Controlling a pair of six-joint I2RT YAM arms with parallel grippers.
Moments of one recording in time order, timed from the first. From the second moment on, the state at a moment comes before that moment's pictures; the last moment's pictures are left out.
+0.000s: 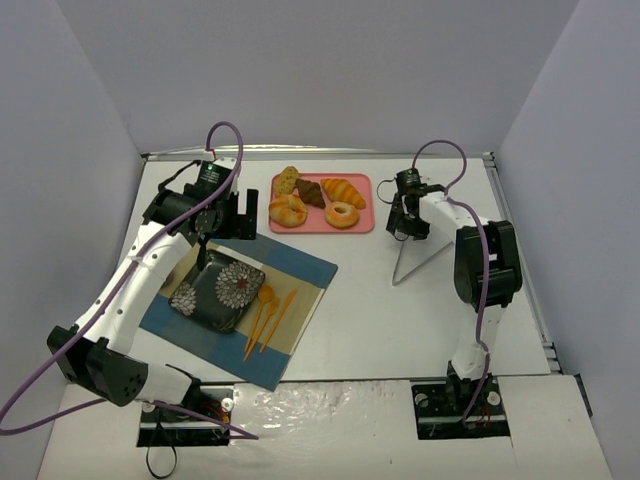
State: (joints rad) left arm -0.42 1.38 1.54 -1.06 -0.22 -0.27; right arm 0.21 1.99 1.41 -0.57 0.21 0.46
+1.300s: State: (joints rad) left arm -0.42 1.27 1.44 -1.03 -0.19 -0.27; right arm 0.28 1.77 1.23 -0.70 0.44 1.02
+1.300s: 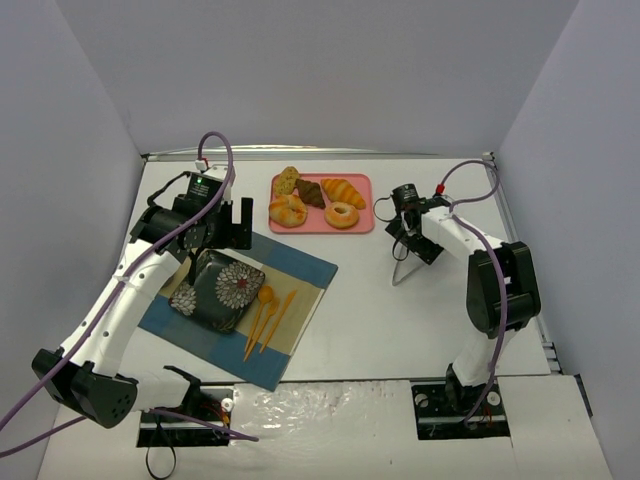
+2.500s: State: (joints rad) left arm -0.42 1.31 1.44 -1.03 -0.21 -0.27; right arm 0.24 1.84 1.15 -0.60 0.42 0.97
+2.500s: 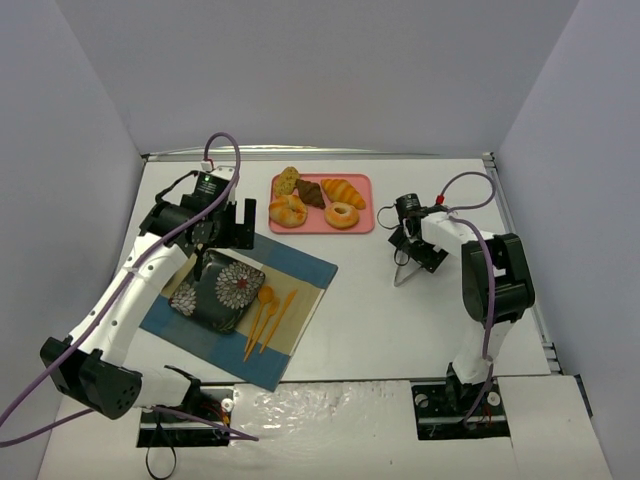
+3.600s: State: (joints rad) left arm -0.42 1.35 1.44 -1.03 -0.21 -0.26; right arm 0.22 1.85 1.10 -0.47 0.46 0.91
